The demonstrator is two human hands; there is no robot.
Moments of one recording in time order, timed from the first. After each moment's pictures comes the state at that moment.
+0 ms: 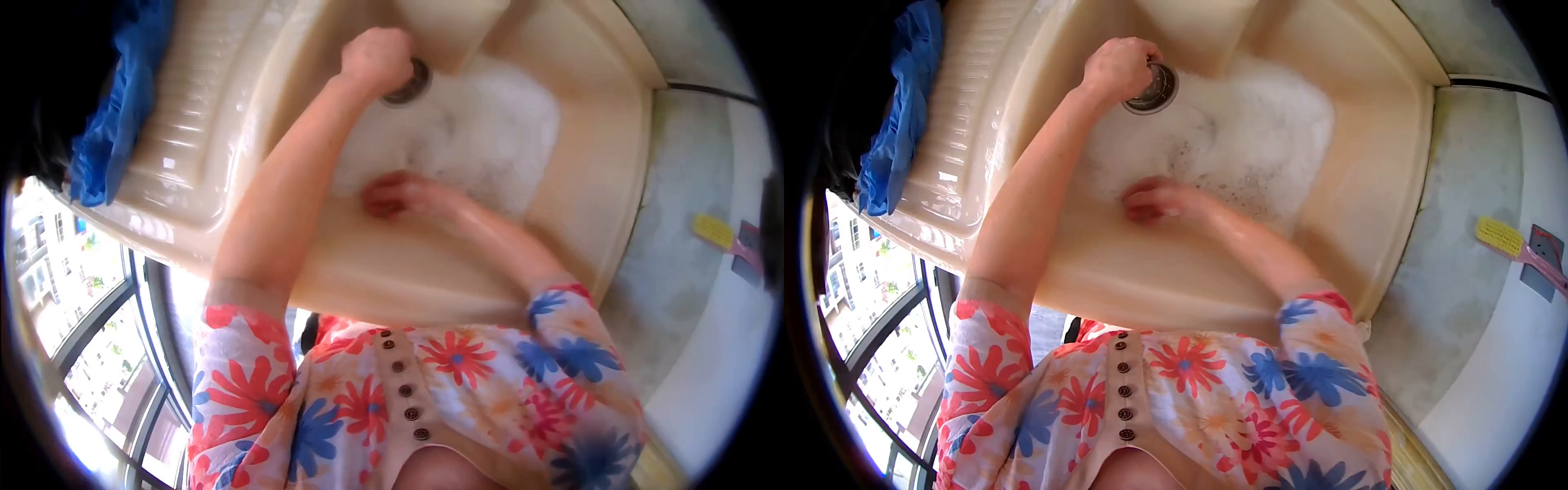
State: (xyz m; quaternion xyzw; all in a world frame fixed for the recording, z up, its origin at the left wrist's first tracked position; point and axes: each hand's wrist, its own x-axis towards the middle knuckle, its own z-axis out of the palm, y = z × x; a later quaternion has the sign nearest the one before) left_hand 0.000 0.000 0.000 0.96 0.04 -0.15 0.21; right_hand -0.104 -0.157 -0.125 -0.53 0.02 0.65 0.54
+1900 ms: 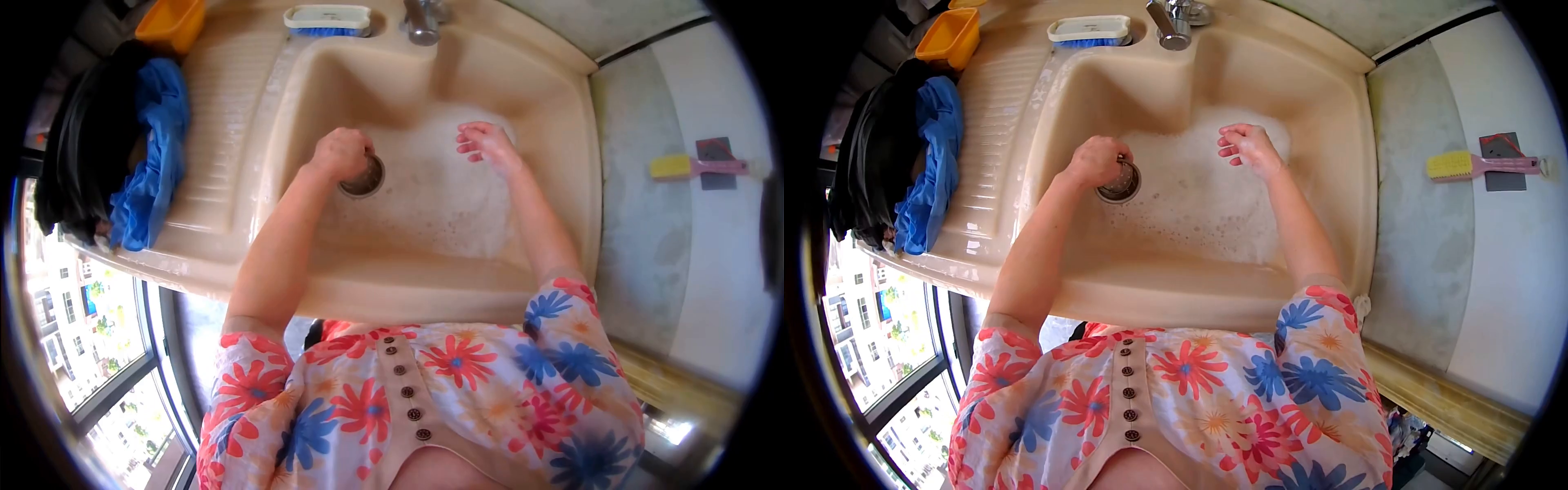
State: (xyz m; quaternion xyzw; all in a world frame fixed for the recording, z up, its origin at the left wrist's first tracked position) left_hand -0.043 0.014 0.009 0.95 -0.11 -0.19 0.21; right_hand 0.004 -0.283 -0.011 -0.76 0.10 0.26 0.58
